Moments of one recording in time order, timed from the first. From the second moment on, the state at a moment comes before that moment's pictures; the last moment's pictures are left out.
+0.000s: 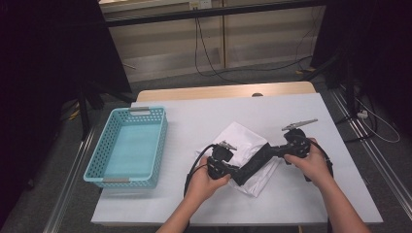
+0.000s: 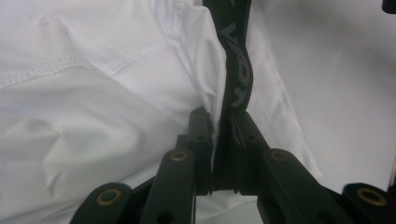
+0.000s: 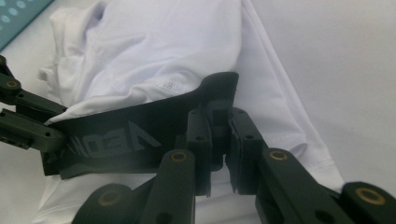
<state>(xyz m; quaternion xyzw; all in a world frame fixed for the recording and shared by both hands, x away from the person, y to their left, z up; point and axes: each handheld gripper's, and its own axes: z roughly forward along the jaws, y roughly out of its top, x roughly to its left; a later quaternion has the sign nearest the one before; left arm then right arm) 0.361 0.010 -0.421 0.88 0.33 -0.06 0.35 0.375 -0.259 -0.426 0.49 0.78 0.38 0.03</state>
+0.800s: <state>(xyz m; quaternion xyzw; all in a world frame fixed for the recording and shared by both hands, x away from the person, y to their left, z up) 0.372 0.018 -0.413 0.87 0.34 -0.02 0.37 0.373 -0.281 -0.431 0.52 0.76 0.38 0.10</state>
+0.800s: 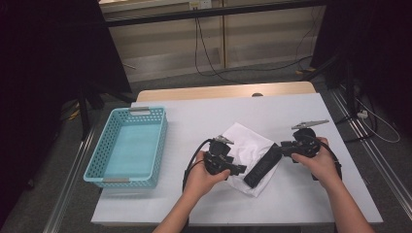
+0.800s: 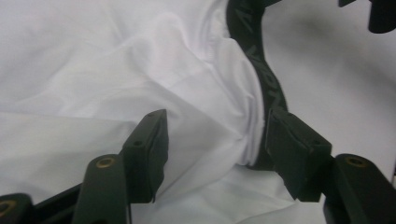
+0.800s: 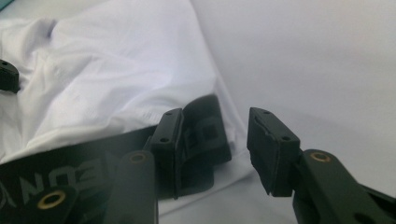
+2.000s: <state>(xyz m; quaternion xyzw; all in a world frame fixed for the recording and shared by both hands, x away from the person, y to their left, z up) 0.423 0.093 -0.424 0.83 0.44 0.09 0.33 0.371 -0.269 -0.438 0.51 0.78 0.35 0.11</state>
